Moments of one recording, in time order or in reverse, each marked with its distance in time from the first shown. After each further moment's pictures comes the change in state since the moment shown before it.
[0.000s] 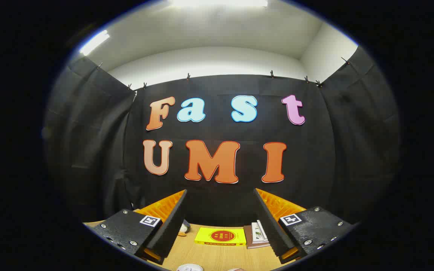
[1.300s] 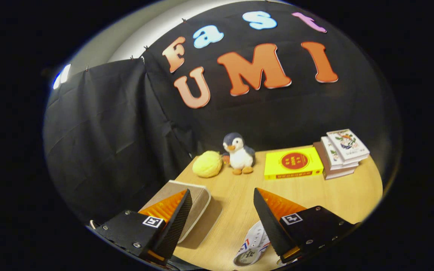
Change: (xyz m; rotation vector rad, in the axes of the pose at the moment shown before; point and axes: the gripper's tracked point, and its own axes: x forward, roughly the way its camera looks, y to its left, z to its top) arm -0.043 0.160 -0.218 0.343 0.723 0.416
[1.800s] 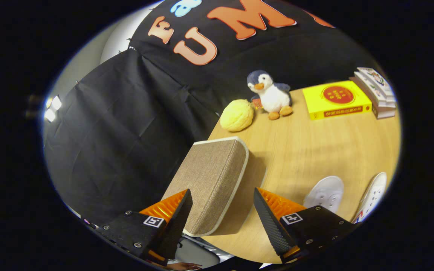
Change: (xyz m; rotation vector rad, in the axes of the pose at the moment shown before) arm 0.062 0.065 -0.096 0.260 0.335 0.270
